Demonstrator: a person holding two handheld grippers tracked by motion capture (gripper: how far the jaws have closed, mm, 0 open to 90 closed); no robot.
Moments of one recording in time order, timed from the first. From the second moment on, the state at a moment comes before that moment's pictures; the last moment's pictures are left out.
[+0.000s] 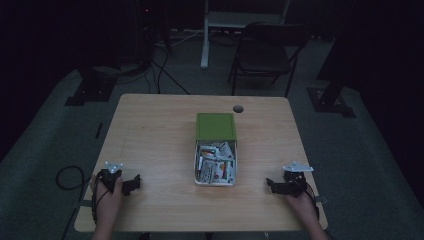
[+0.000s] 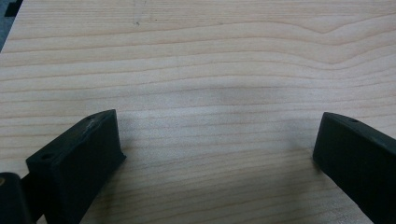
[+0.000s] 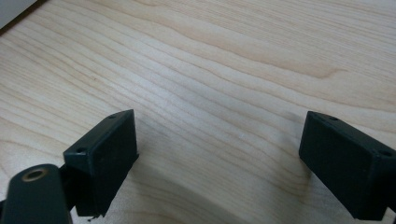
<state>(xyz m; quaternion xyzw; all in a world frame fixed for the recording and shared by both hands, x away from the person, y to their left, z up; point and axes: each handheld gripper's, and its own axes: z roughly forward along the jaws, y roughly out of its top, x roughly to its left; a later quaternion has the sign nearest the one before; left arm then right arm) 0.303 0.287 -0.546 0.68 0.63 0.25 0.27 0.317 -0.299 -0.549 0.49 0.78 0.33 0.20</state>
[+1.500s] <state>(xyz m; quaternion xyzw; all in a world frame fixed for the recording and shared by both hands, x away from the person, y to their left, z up) 0.303 0.286 -0.546 0.68 0.63 0.25 0.27 0.325 -0.266 -0.492 0.48 0.78 0.37 0.16</state>
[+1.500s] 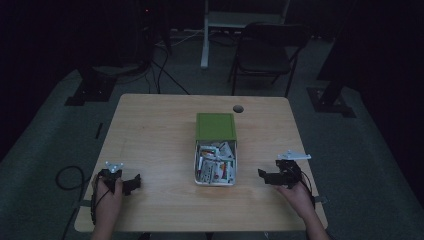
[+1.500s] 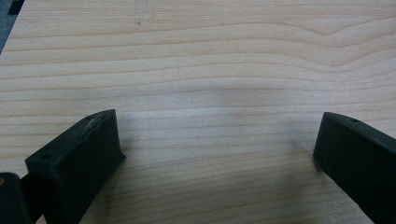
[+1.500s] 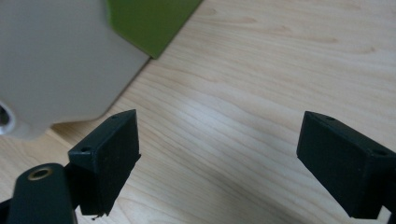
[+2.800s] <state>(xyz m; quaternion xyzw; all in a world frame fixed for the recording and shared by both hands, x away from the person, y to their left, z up) 0.303 0.286 -0.546 0.68 0.63 0.25 0.27 0.325 -0.215 -0.433 0.39 0.80 0.43 0.13</state>
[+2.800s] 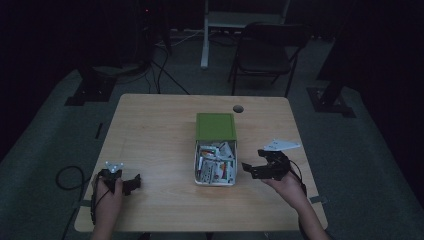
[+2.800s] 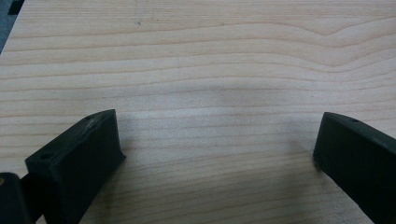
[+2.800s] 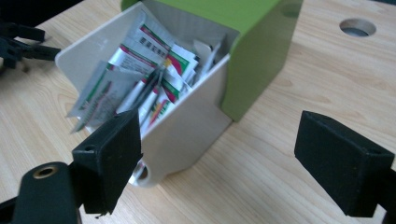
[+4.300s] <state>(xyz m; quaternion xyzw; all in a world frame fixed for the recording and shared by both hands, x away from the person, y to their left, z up) 0.303 0.286 -0.546 0.68 0.63 0.25 0.27 0.322 -0.129 -0.441 0.30 0.84 0.44 0.08</state>
